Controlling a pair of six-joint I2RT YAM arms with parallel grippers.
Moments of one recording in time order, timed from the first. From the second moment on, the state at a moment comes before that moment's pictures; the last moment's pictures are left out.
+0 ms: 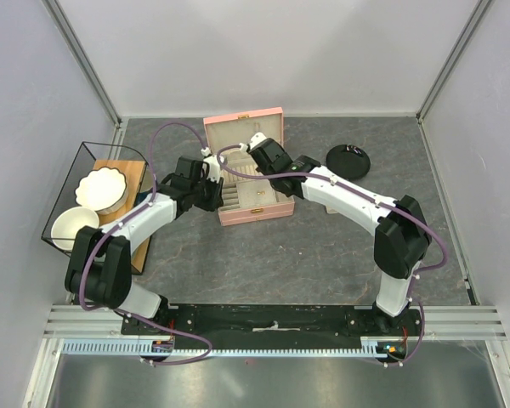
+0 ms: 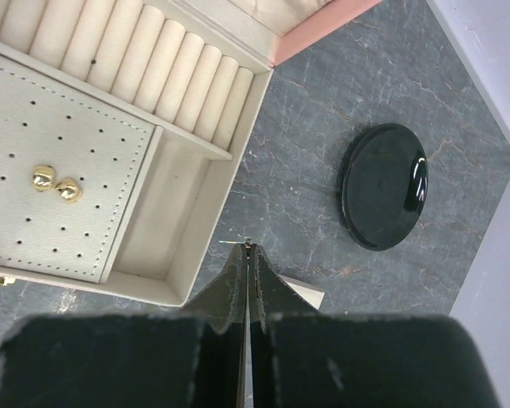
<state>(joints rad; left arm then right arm) -0.34 1.49 0.92 -0.26 0.21 0.04 0.78 1.83 1.58 -0.61 0.55 -0.16</state>
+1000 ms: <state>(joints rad) -0.37 1.35 0.77 -0.19 0.22 0.22 0.79 1.79 1.54 -0.65 0.53 -0.16</state>
